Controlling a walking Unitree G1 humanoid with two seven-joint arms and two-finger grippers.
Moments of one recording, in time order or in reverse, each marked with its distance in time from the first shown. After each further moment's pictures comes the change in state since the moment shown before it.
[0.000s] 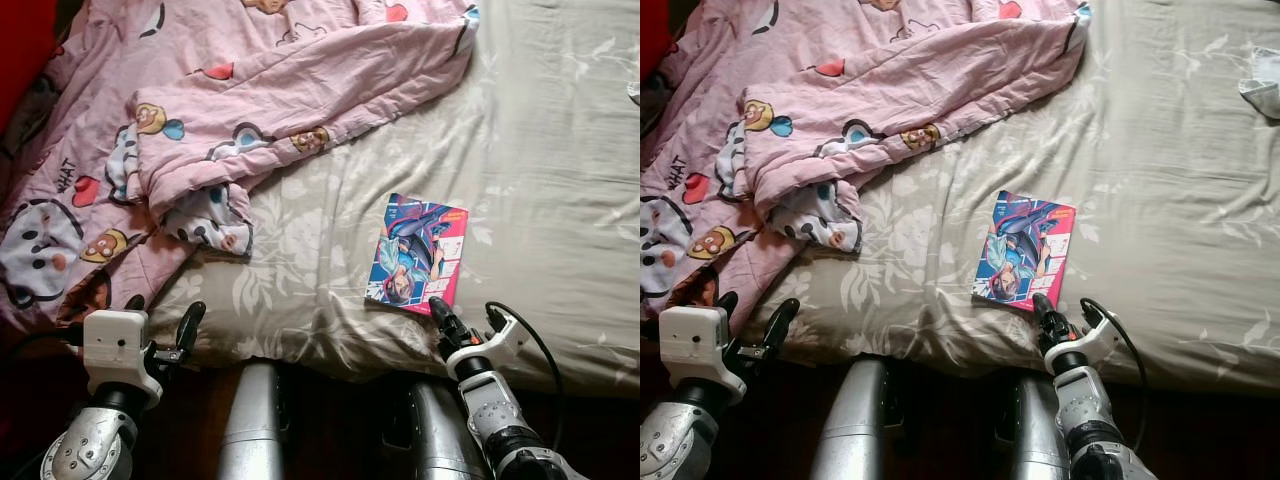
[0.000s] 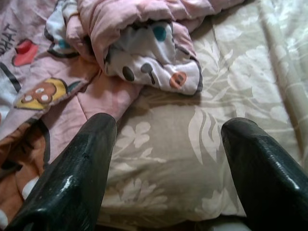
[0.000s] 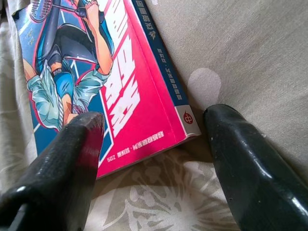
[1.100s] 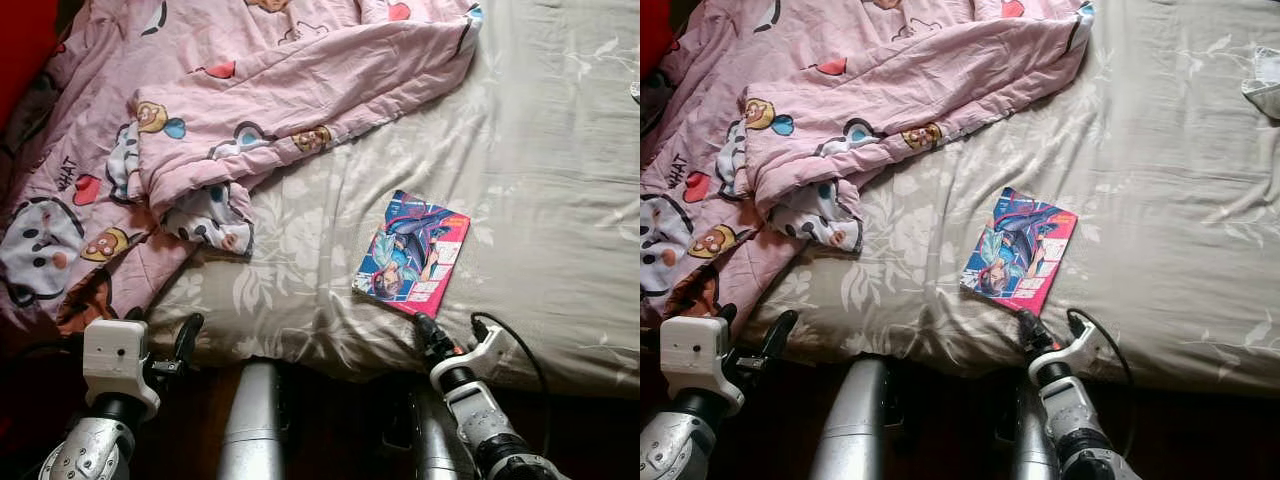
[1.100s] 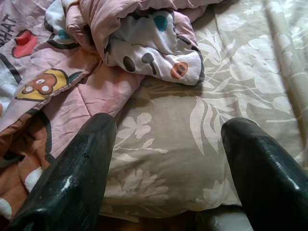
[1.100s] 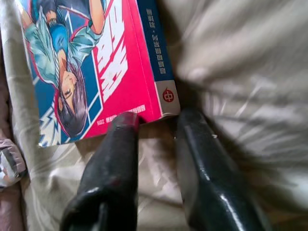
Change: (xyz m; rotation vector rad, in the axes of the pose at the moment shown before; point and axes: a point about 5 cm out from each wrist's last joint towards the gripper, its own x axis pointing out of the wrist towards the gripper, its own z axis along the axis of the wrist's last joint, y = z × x) left arm -0.004 0.001 -0.004 0.006 0.022 0.004; right arm -0.001 0.007 -0.024 0.089 0.089 0.061
